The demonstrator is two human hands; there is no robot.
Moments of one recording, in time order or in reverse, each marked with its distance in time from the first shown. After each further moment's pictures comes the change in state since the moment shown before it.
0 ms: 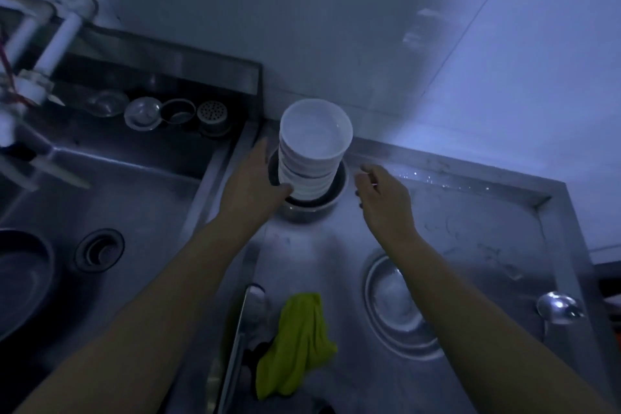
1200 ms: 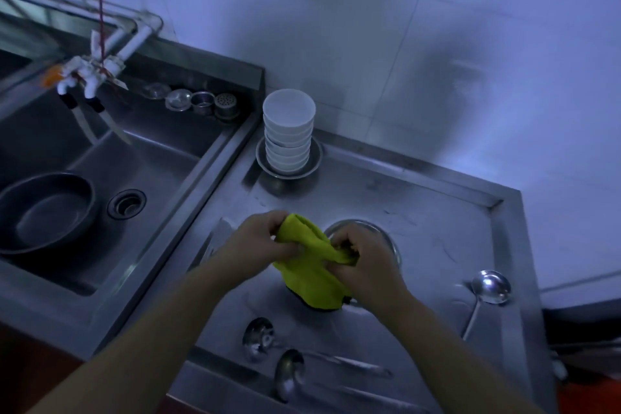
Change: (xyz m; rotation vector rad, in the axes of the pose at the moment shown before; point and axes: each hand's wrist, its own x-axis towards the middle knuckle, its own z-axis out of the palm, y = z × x) left_hand -0.230 0.107 0.053 -0.342 -0.214 -0.032; right_hand -0.181 0.068 -0.139 -0.038 -0.303 -0.471
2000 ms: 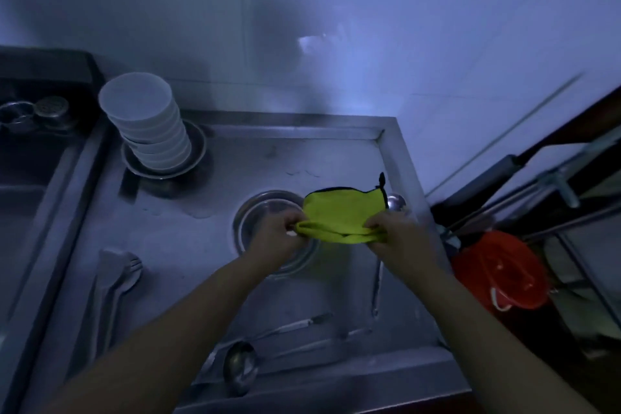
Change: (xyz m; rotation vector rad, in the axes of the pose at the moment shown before) left_hand 0.061 -0.011 0.158 0.047 -0.301 0.089; right_hand -0.104 0.100 -0.105 -0.459 0.205 0.446
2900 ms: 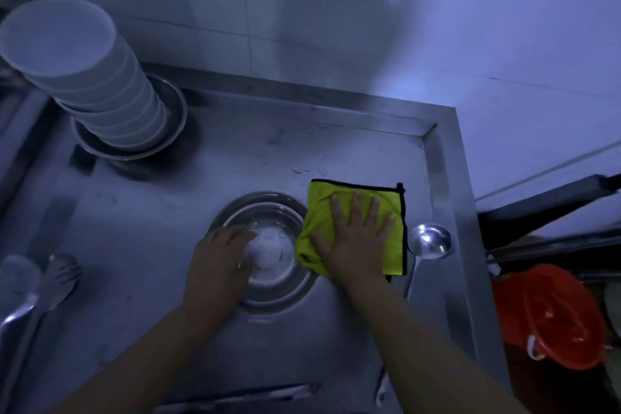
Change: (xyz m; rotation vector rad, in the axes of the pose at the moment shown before) left_hand 0.053 -0.116 -0.003 0.791 0.174 -0.130; right_hand 0.127 0.056 0.186 -0.417 -0.204 0.058
